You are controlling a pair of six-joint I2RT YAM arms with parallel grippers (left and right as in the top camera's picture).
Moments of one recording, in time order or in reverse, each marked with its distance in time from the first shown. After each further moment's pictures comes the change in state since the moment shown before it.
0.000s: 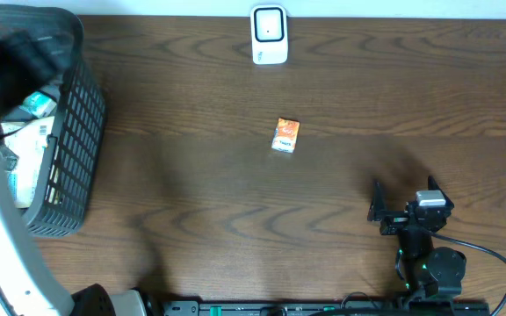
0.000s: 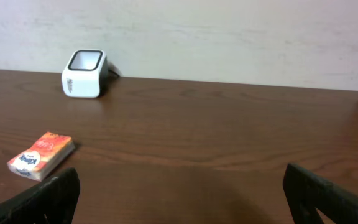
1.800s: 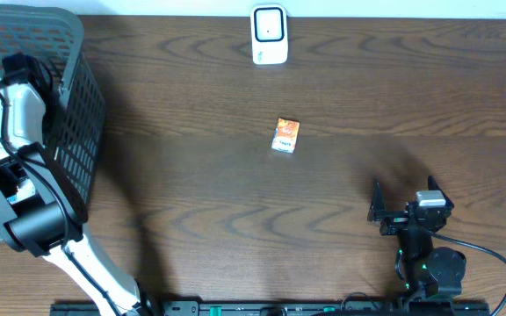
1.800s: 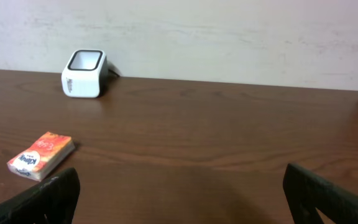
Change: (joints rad) left arm 0.040 0.592 -0.330 0.192 -0.693 0.282; right arm 0.000 0.000 0.000 0.000 0.000 0.000
